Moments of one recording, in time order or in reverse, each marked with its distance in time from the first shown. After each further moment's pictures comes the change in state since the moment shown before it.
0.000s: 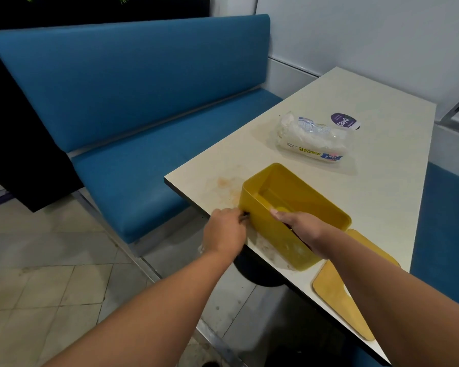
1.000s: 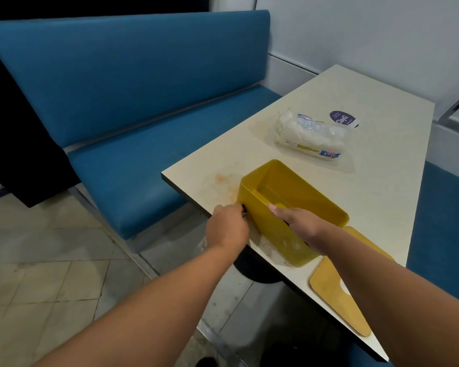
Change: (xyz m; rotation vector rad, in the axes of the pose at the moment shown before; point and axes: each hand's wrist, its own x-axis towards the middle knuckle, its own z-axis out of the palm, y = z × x) left_hand 0.000 0.016 0.005 0.027 -0.049 -0.154; right_hand -0.013 -0.008 0.004 -0.039 0.044 -0.057
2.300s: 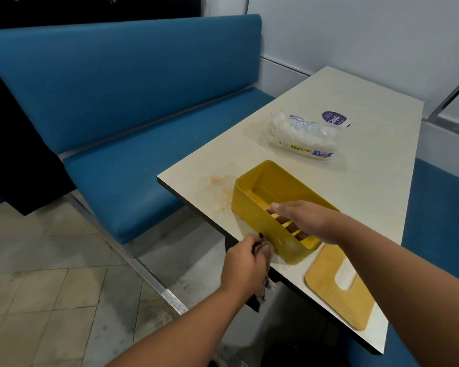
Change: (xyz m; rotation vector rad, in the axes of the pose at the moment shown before) left_hand -0.077 0.015 0.011 -0.506 -0.177 0.046; right_hand -0.026 -0.021 -0.016 -0.309 -0.044 0.022
